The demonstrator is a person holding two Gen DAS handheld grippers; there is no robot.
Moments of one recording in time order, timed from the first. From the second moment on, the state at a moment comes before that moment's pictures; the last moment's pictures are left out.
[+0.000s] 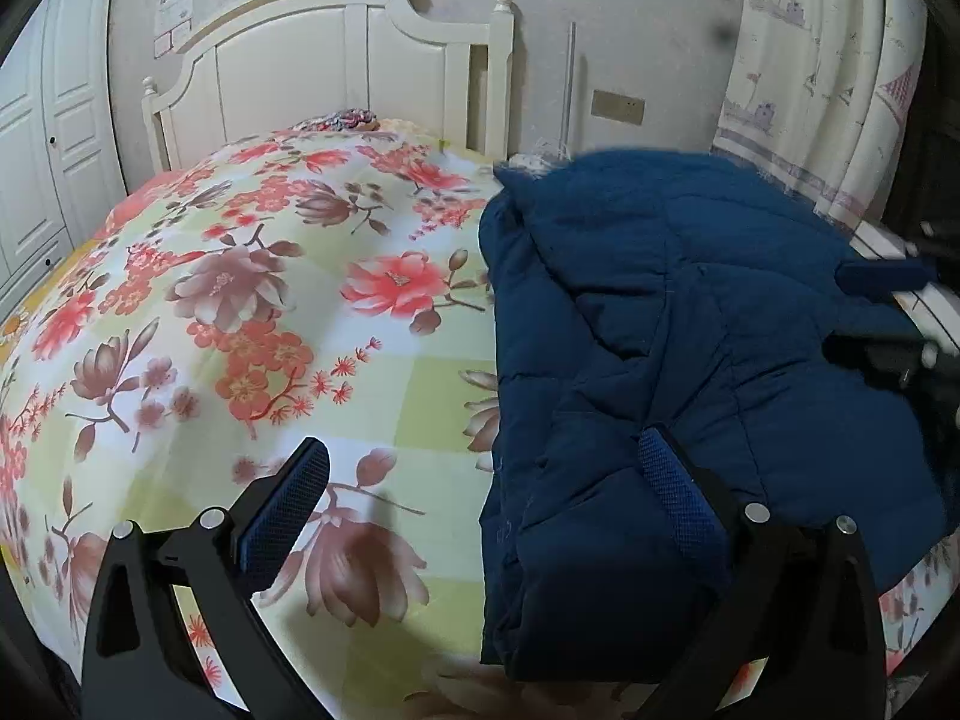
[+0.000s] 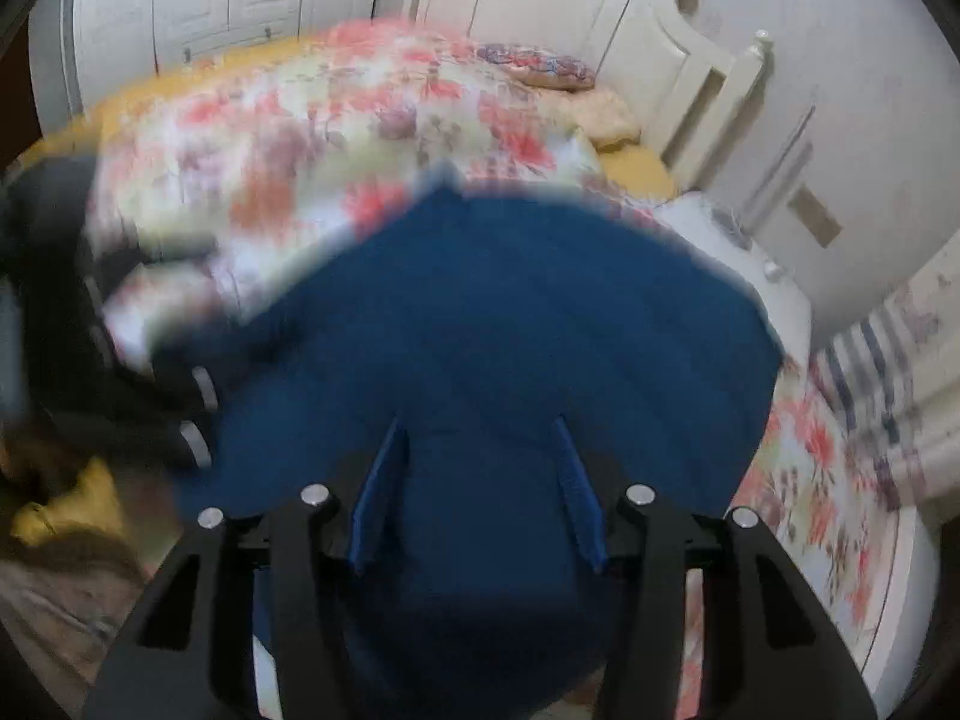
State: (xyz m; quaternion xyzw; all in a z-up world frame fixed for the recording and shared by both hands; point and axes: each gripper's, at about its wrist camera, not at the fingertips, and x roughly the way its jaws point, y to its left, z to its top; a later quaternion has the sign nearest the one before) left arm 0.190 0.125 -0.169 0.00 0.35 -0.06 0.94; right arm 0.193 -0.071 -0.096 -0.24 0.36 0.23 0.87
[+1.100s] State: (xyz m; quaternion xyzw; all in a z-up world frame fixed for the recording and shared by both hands) left arm 0.307 0.160 -0.179 -0.24 0.53 -0.30 0.75; right arm 0.223 -0.217 -0.160 0.28 0.49 0.29 0.77
